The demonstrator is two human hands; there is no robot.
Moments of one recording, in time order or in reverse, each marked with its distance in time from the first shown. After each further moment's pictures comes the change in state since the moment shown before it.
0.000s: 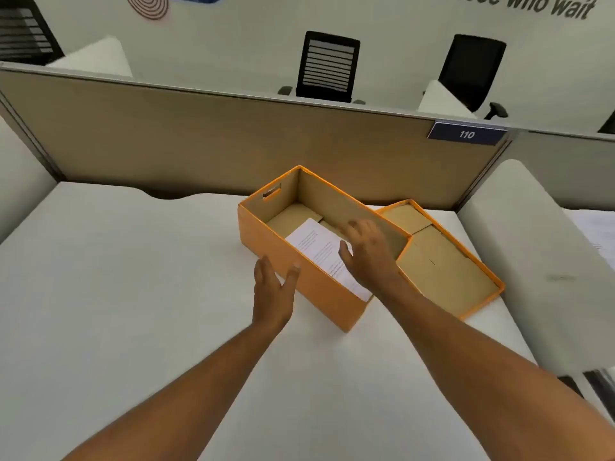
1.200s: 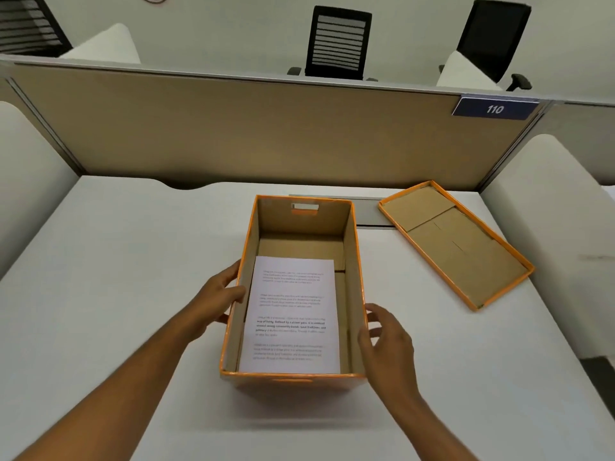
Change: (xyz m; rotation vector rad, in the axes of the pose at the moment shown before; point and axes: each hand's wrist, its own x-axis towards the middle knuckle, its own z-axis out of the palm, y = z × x) left_hand 0.023 -0.054 -0.162 0.073 -0.380 -0.136; right_hand -0.163 -0.115 -0.019 0.617 -0.111 0.773
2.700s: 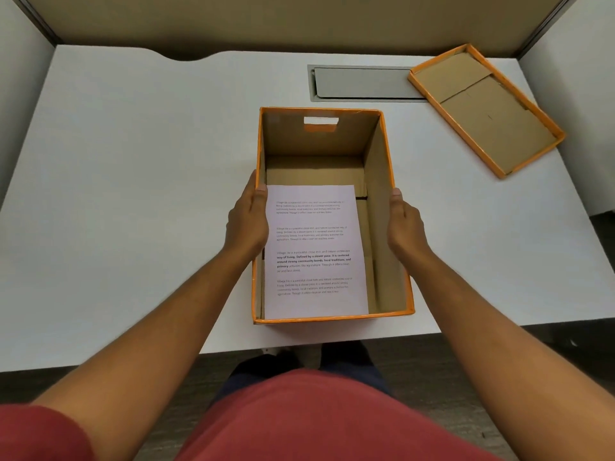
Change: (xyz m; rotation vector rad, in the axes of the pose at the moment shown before) left_hand -0.067 -0.102 0.026 0.015 0.333 0.093; right_hand -0.049 0.002 0.063 -0.040 -0.006 0.287
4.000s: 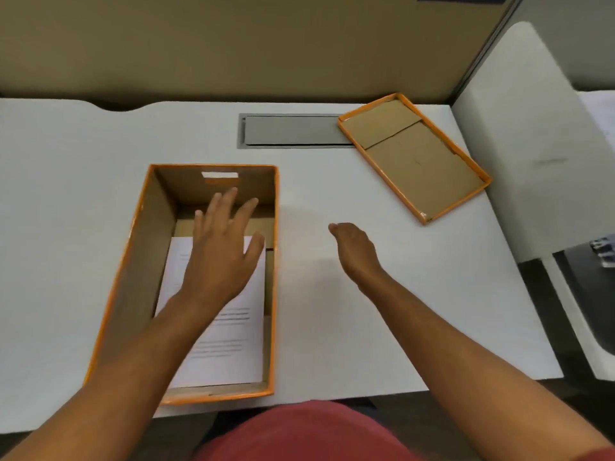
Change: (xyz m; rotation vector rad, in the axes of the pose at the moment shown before) left_hand -0.055 0.149 0.118 0.682 0.035 0.521; right_hand 0.106 0.033 -0.109 0.156 -0.308 0.034
